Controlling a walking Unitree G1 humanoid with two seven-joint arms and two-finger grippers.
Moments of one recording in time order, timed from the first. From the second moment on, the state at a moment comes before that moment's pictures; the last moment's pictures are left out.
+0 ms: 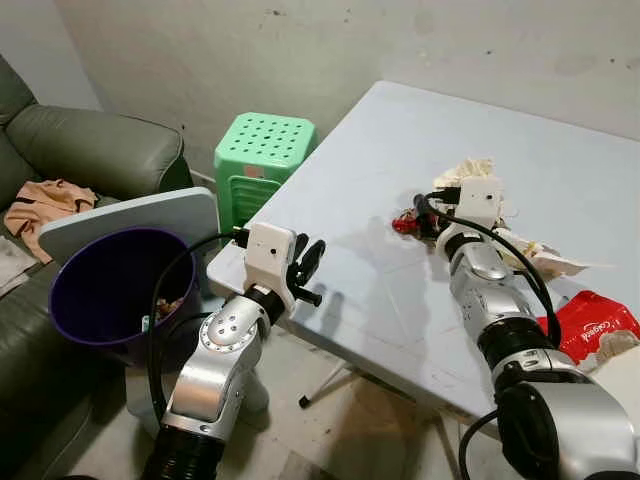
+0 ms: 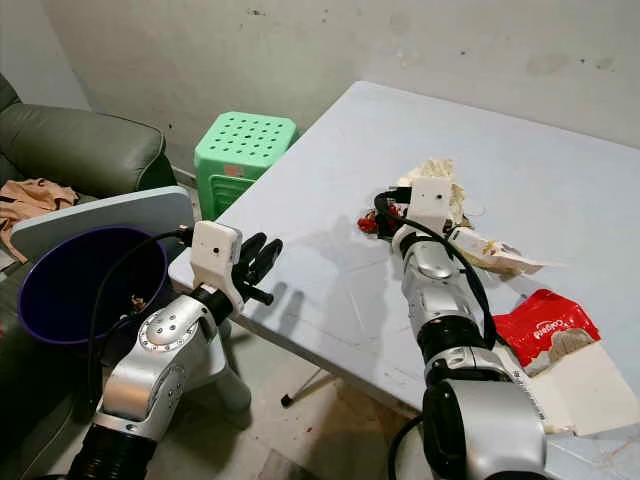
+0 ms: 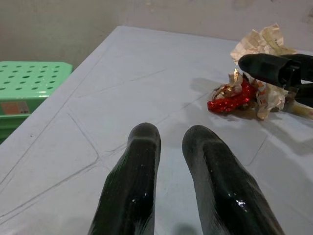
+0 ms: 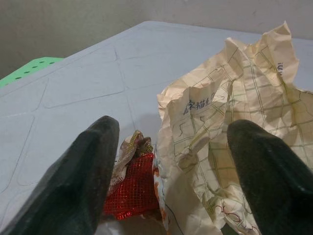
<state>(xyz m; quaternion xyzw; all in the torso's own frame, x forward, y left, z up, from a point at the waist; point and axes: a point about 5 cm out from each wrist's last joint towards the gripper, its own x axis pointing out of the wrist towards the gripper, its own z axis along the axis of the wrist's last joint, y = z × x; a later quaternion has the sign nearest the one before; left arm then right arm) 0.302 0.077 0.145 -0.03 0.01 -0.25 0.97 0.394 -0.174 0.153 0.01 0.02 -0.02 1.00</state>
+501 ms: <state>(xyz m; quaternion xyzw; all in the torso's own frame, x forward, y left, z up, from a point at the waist) 0.303 0.077 0.145 -0.03 0.01 -0.24 0.97 0.392 -0.180 0.148 0.00 0.02 -0.03 1.00</state>
